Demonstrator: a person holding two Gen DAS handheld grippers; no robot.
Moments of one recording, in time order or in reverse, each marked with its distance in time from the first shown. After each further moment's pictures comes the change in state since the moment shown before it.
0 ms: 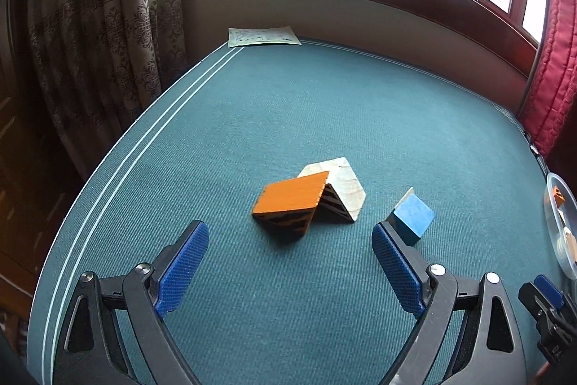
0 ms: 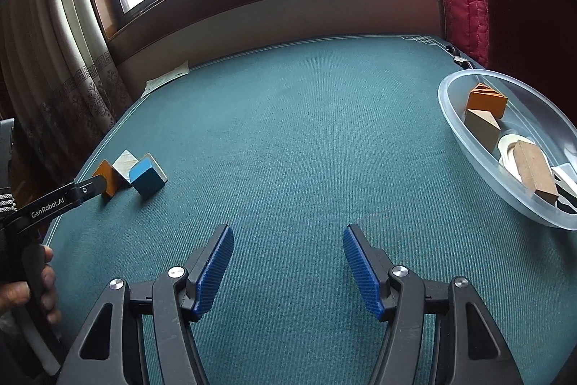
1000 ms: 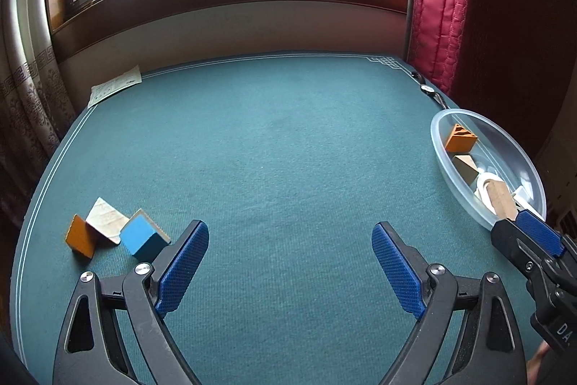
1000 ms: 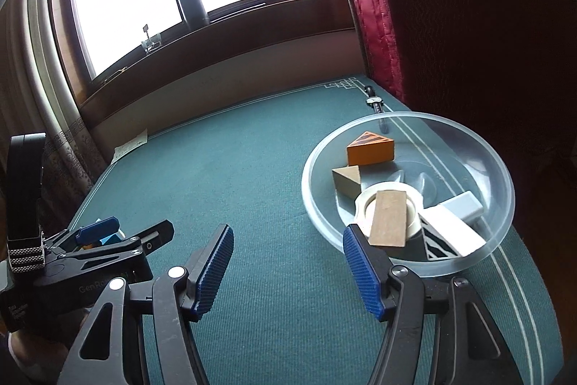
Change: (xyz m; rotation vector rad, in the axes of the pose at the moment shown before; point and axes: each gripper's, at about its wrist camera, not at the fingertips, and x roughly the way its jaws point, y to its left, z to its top) left arm -0.024 -0.198 -0.015 0.314 0.000 -0.206; right arm -0.064 -0.085 0.021 0.111 -0.171 -0.078
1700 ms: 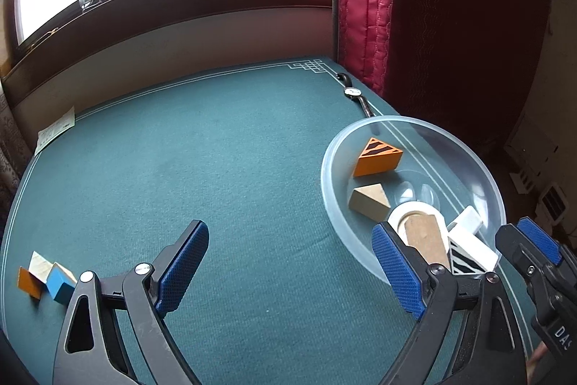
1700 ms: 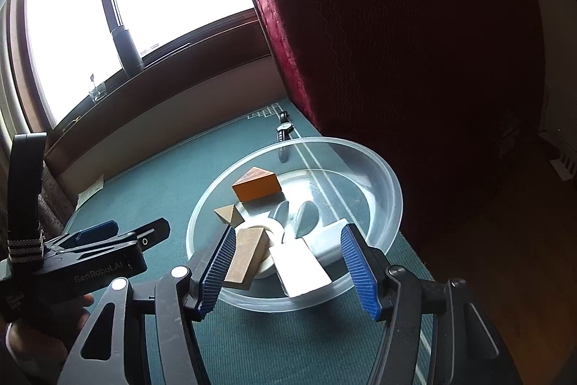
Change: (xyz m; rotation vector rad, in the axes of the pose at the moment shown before) left arm 0.017 -0.120 0.038 0.118 -0.010 -0.110; right arm -0.032 -0.101 0.017 0.133 -0.088 -0.116
